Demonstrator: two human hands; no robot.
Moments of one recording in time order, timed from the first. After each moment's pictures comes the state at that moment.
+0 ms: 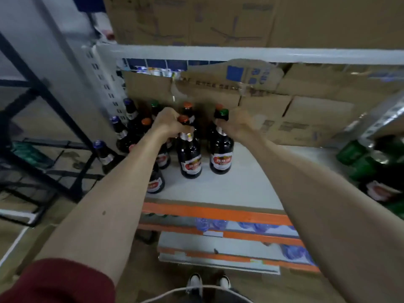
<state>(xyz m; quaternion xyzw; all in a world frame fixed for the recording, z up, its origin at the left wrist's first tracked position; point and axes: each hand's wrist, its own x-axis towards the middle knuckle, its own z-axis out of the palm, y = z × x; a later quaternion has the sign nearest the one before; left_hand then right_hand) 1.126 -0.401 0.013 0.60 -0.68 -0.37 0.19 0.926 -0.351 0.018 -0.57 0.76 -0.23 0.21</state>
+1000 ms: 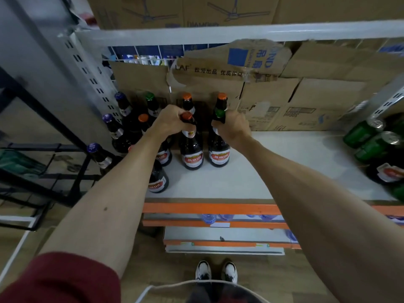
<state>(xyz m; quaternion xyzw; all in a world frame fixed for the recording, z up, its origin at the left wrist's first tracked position) 1.130 -0.428 -0.011 0.52 -0.76 -0.36 0.15 0.951 -0.356 -0.028 -0.53 0.78 -0.26 0.20</state>
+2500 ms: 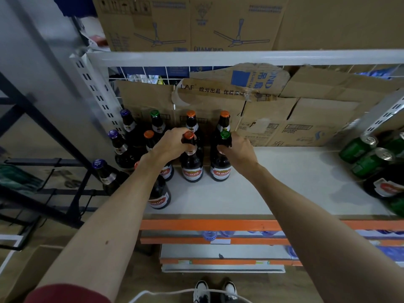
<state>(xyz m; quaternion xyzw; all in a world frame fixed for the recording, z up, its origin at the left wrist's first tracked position) 1.146 -0.423 -0.022 0.49 -0.79 -0.33 0.14 0.958 -0.330 -0.030 -0.54 0.77 -0.27 0.21</state>
